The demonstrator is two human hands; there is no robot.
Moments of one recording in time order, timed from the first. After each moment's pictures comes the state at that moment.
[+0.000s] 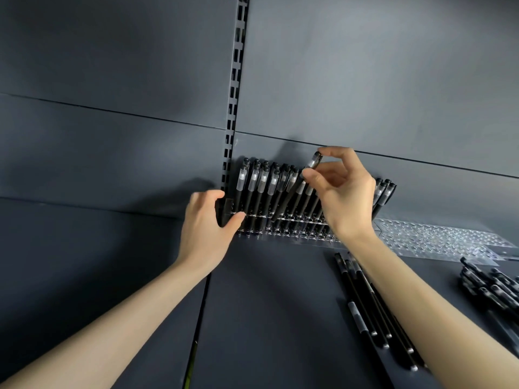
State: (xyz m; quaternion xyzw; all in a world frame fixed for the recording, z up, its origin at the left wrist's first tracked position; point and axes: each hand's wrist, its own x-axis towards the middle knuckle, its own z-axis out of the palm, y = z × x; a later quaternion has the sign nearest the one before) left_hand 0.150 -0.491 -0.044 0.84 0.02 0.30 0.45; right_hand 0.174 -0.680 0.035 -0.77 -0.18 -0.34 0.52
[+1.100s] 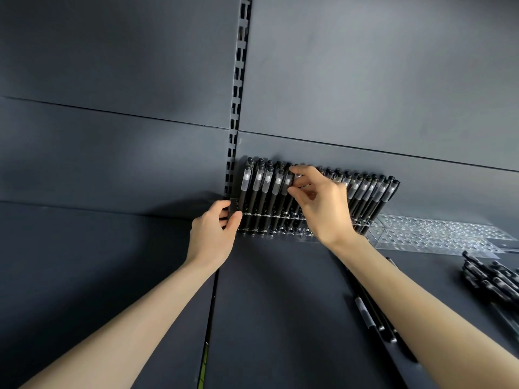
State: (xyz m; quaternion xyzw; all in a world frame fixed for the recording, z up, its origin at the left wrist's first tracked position) left_hand 0.161 -0.488 -0.052 0.83 0.04 0.23 0.51; right_hand 0.187 -0.665 0.011 -0.85 -0.22 -0.32 0.35
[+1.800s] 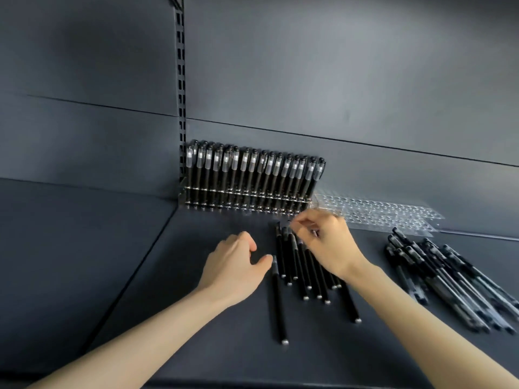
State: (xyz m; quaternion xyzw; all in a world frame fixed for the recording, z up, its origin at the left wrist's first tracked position) left_hand 0.049 -0.642 -0.043 0.94 0.02 0.09 0.33; right_hand 0.113 -0.815 -0.022 -0.90 -0.24 -0.19 0.31
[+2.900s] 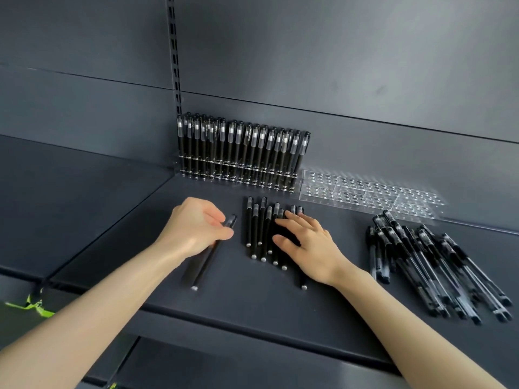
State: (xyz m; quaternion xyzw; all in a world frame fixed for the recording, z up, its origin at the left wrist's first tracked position) left_hand 0.020 -0.676 -0.027 0.88 0.17 0.11 0.43; right_hand 0.093 -0.881 -0.056 -0.93 -0.29 0.01 0.21
